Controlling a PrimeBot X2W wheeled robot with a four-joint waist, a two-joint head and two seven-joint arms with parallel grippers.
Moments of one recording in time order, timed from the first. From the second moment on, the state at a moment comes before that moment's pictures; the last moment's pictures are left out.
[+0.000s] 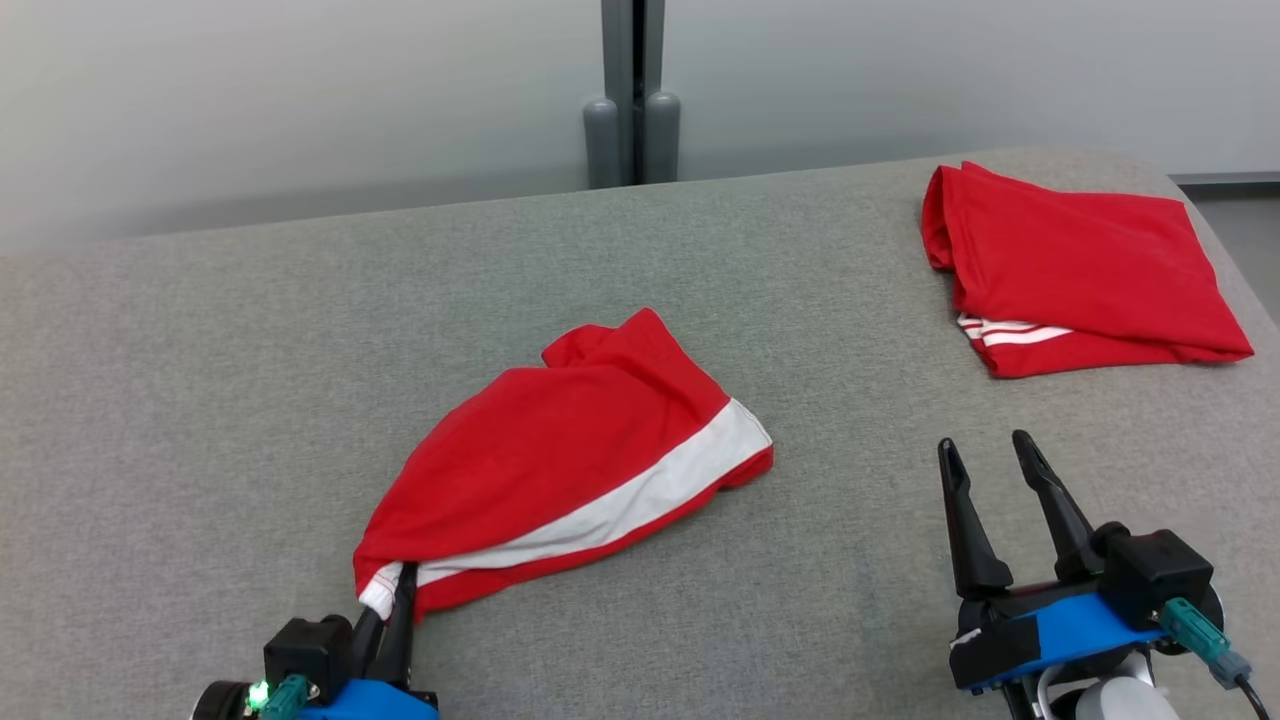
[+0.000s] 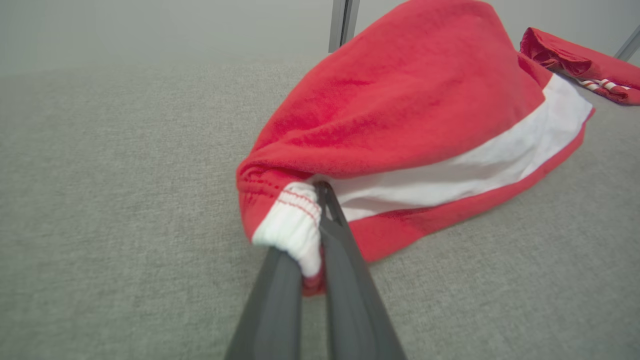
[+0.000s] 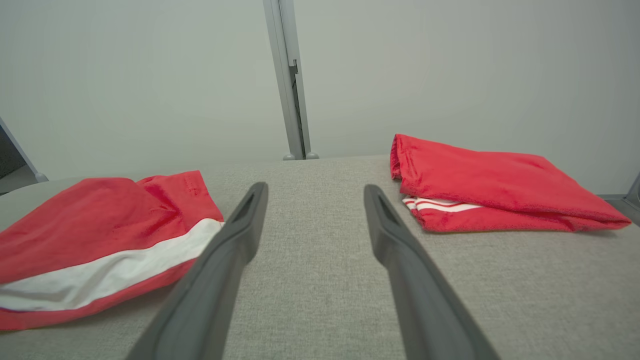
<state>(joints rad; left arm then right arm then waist) -0.09 0.14 -0.20 0.52 -0.21 -0.10 -0.26 -0.11 -0.05 0.04 0.22 0.16 0.13 -0.26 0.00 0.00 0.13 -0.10</state>
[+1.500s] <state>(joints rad) -0.01 0.05 0.06 0.18 -0.10 -0.12 -0.26 -0.04 -0.05 0.03 0.26 0.15 0.13 -0.26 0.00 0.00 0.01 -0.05</state>
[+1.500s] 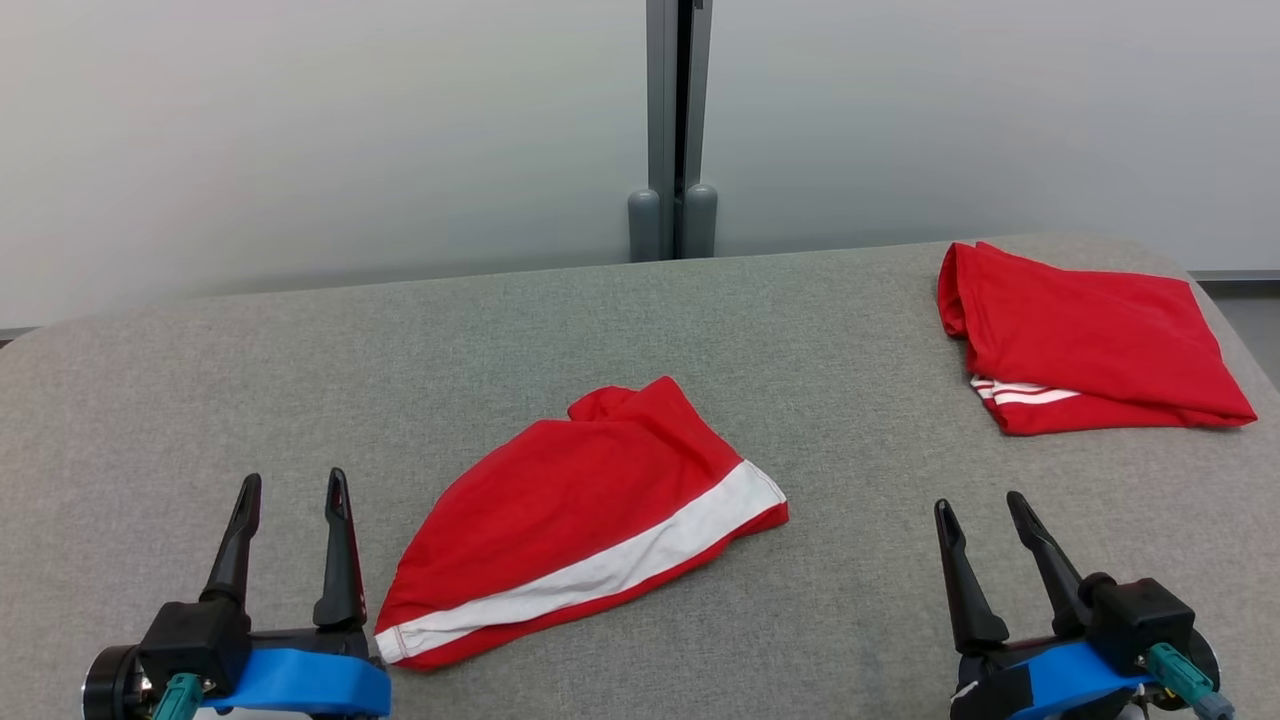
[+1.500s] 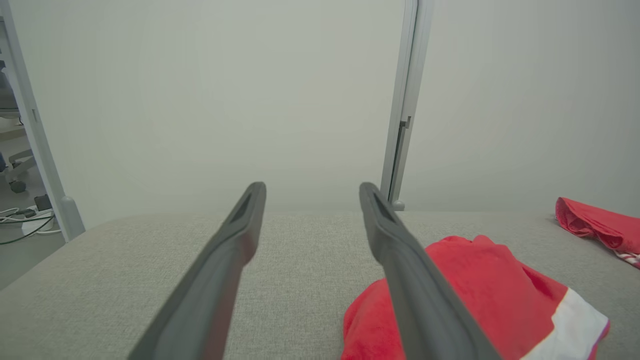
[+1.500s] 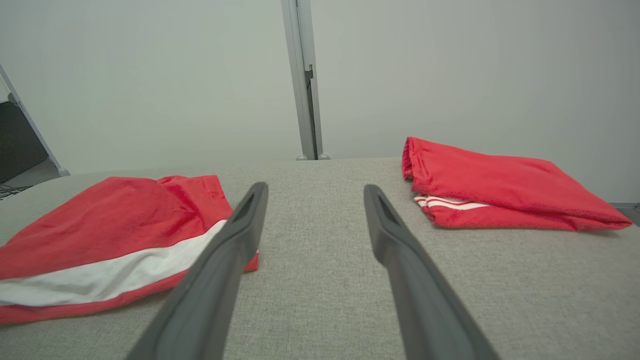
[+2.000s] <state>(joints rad) -0.05 0.05 0.04 0.19 -0.09 -0.12 -0.26 -0.22 -0.07 0.13 0.36 0.09 0.13 -0.26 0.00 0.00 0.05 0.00</state>
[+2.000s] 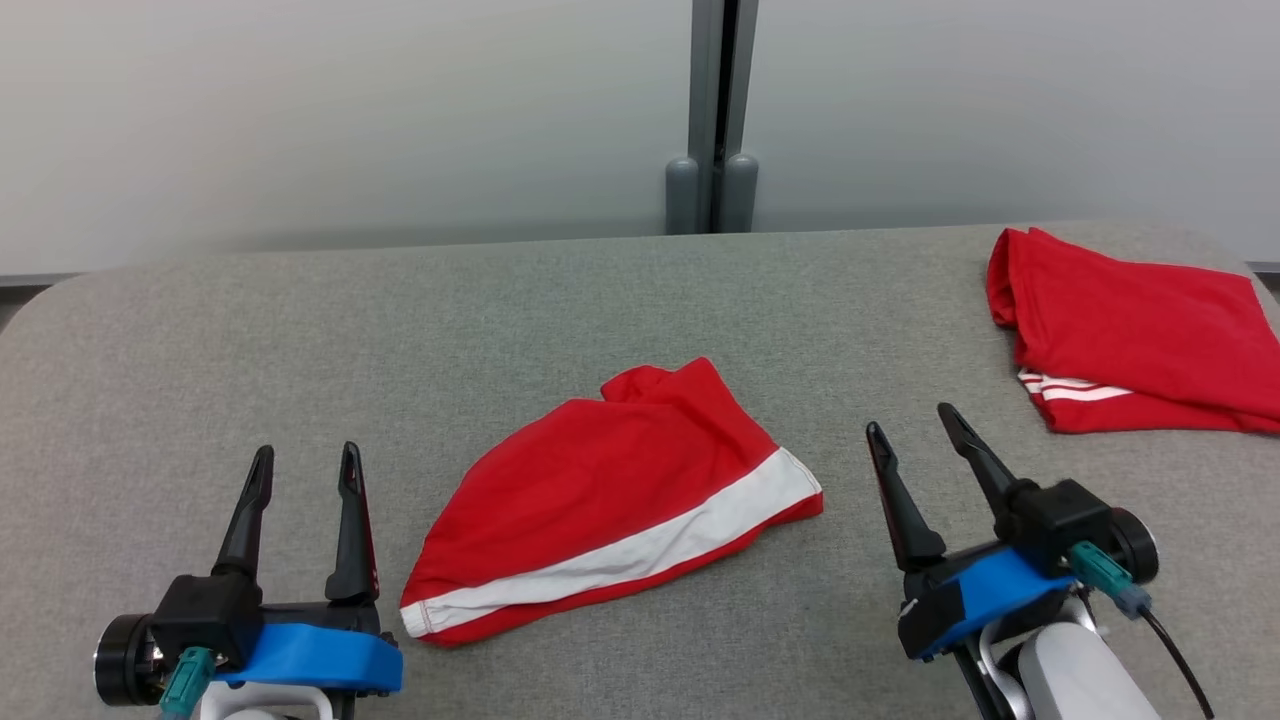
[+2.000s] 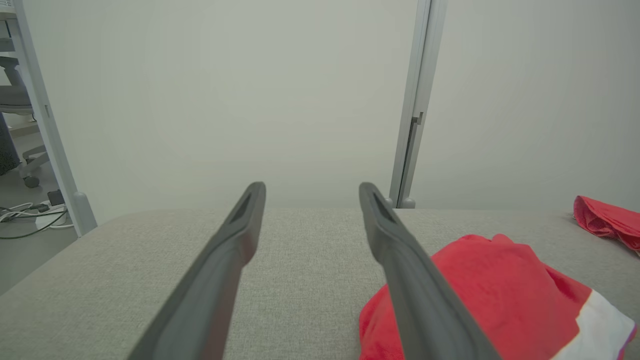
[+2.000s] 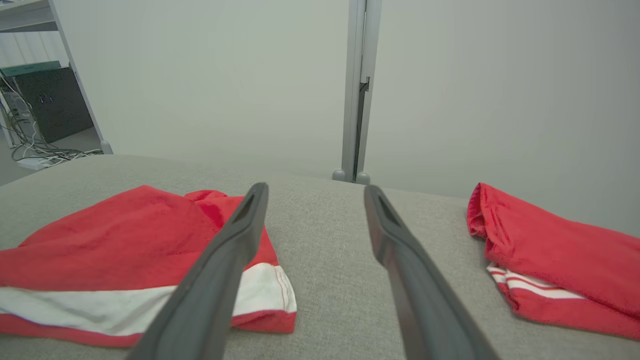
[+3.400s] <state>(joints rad) -0.09 0.05 -0.01 0.21 -0.13 -0.11 -0.26 -0.33 -0.10 0.28 0.64 0.19 0.13 -0.26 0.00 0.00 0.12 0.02</state>
